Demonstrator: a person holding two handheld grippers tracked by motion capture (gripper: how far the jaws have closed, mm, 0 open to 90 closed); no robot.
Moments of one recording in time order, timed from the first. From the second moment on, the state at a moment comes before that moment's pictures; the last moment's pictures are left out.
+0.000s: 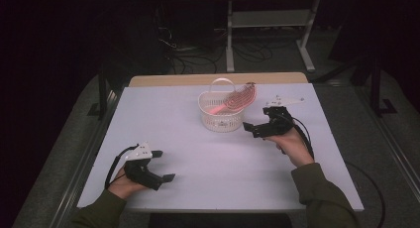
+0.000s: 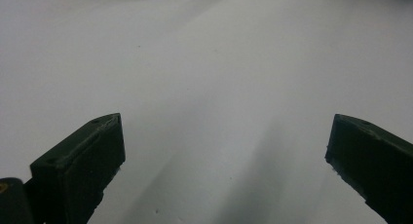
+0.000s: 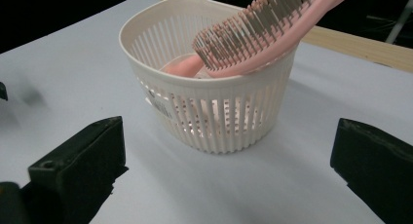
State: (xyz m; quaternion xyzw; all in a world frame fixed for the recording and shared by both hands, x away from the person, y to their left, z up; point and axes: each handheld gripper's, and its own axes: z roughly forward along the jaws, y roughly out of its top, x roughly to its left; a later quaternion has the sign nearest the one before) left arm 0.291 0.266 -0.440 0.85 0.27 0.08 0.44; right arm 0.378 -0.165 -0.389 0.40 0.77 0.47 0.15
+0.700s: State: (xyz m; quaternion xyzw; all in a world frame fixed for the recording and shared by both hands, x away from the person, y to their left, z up) left arm 0.290 0.267 -0.439 0.85 0.26 0.08 0.45; right arm 0.346 -0.170 -0.411 0.38 0.79 0.45 0.13
